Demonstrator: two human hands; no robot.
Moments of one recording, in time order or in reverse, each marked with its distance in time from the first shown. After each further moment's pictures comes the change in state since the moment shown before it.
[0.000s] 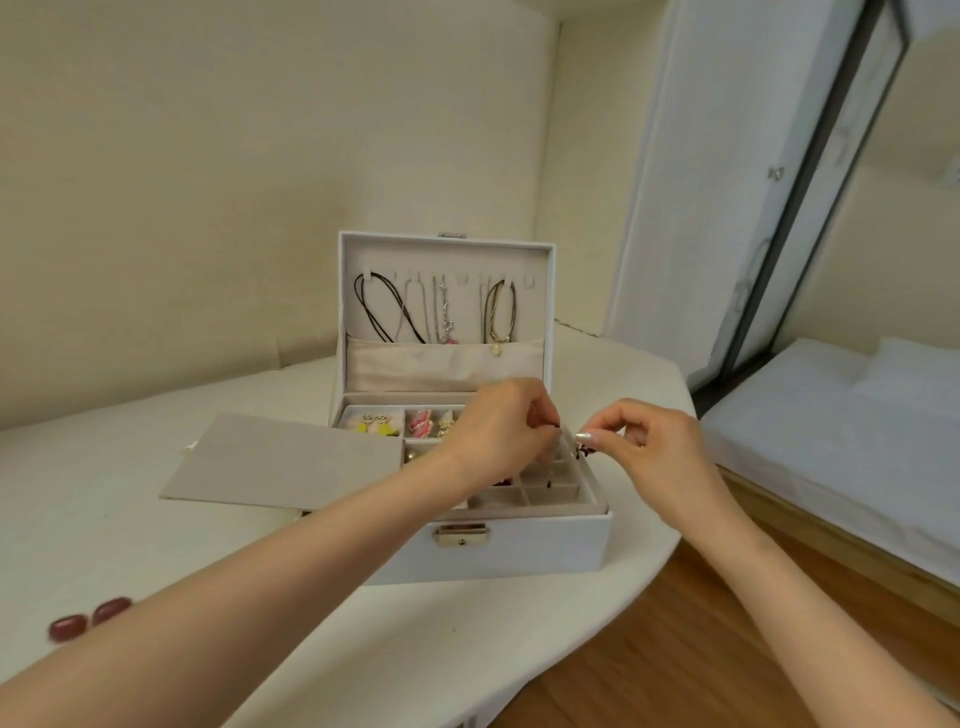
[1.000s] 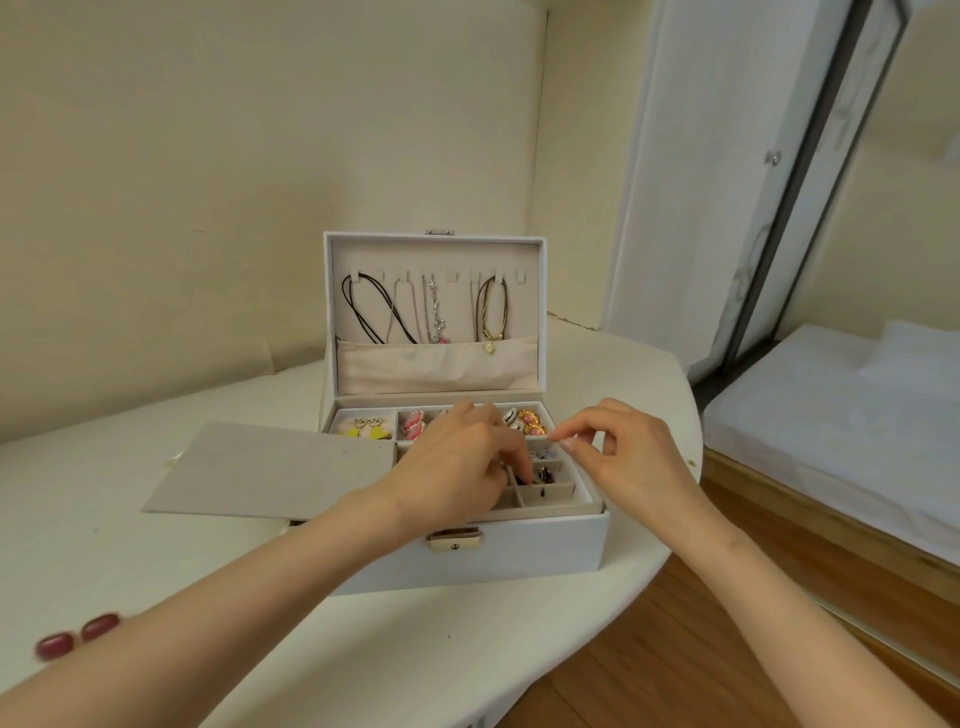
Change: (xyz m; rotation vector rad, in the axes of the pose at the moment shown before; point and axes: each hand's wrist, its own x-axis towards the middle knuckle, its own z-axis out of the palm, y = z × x) left_hand -0.029 -0.014 -0.011 0.443 -0.107 0.154; right_hand 0.001 0.005 0.015 -0.170 -0.065 -0.036
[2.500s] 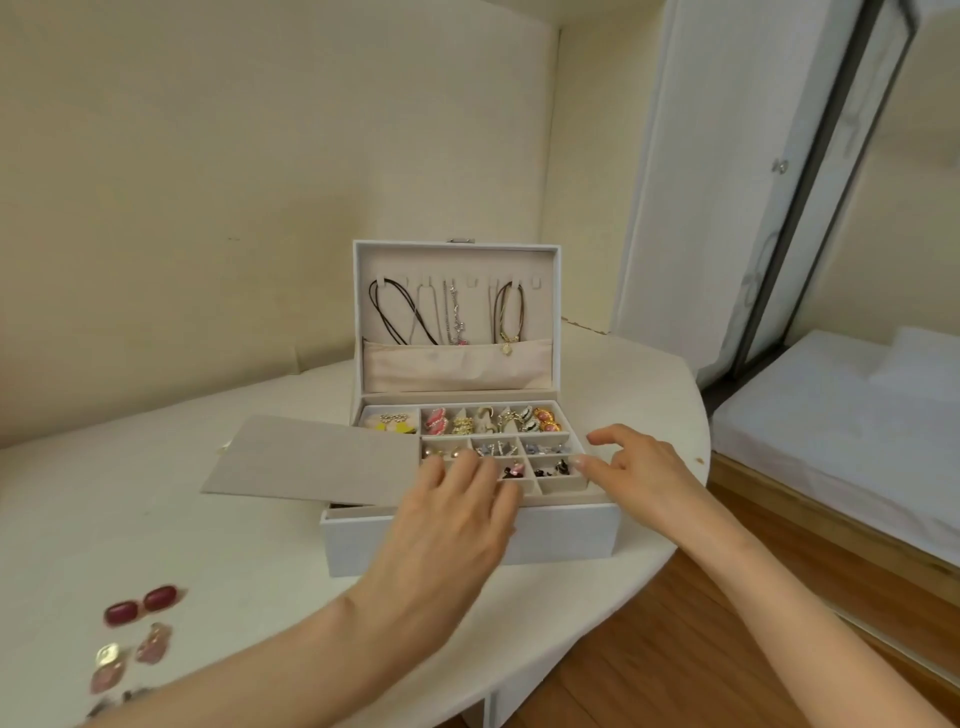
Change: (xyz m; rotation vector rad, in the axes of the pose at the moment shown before) left_hand -0.071 0.012 0.017 0.563 0.290 0.145; right_hand -0.009 0.003 0.002 -0.095 -0.213 0.257
